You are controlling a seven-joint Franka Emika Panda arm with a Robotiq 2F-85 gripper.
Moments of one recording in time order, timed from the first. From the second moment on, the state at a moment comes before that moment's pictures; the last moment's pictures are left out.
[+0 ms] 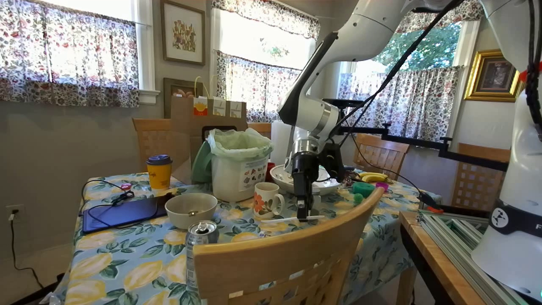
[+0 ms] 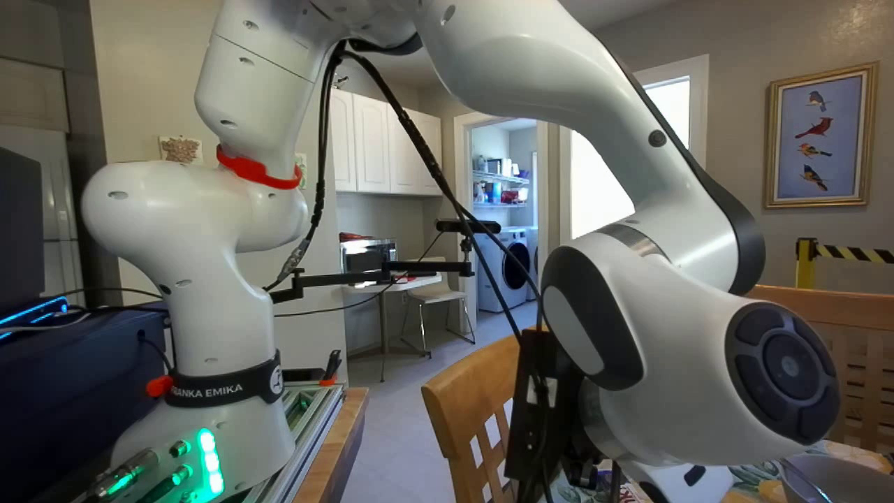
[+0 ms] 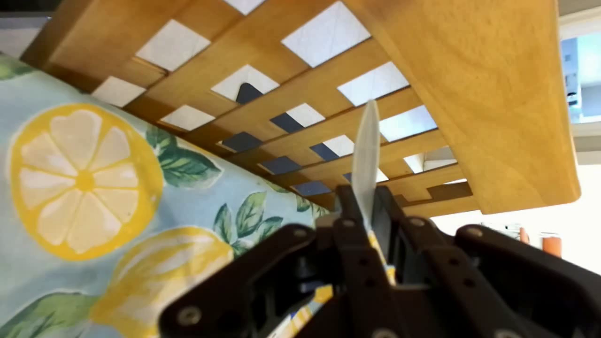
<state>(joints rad) -0.39 0.51 -0.09 -2.20 0.86 1.90 -0.88</state>
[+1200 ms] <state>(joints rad) -0.37 0.63 -0.09 -2.14 0.89 1.94 -0.88</state>
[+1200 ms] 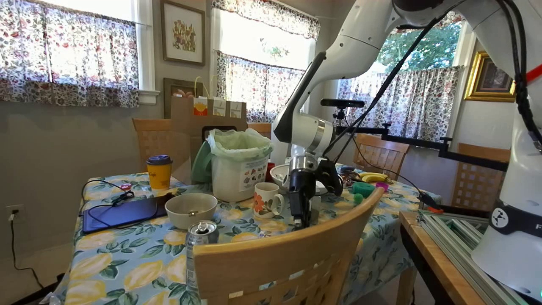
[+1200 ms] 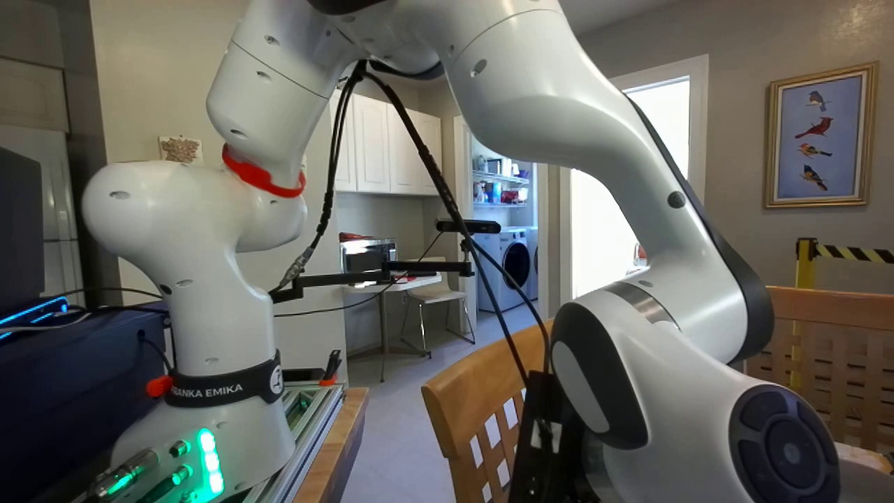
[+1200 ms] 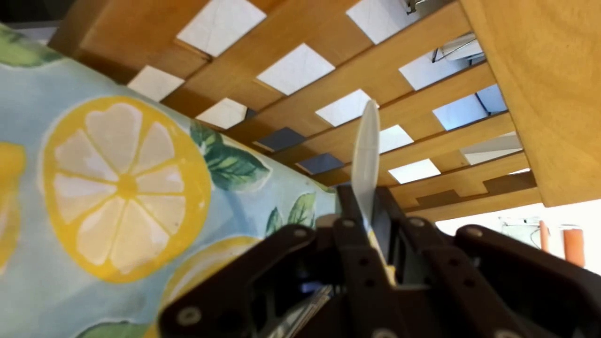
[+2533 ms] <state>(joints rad) -0.36 0.69 -0.10 -2.11 0.98 1.95 -0.88</state>
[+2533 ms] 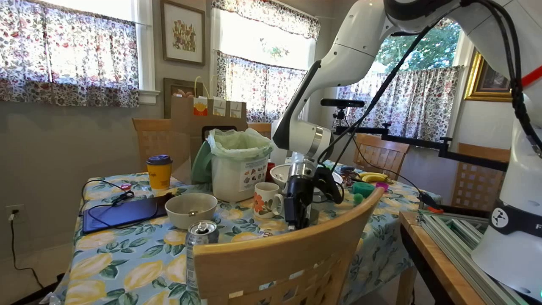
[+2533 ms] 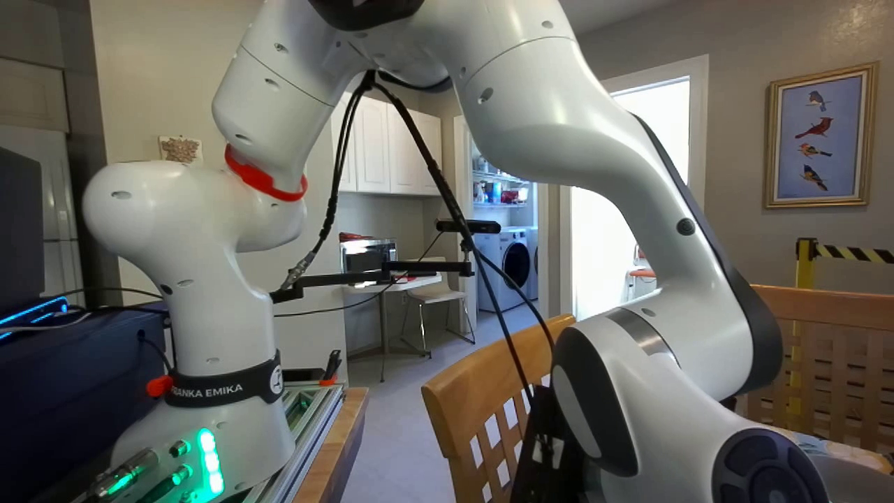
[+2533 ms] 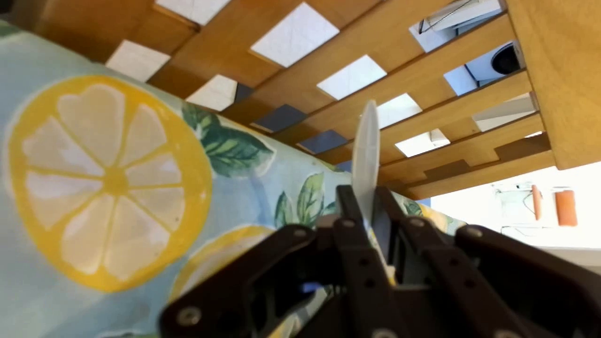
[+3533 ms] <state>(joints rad) -0.36 0.75 -0.10 -2.00 1.04 1.90 -0.81</state>
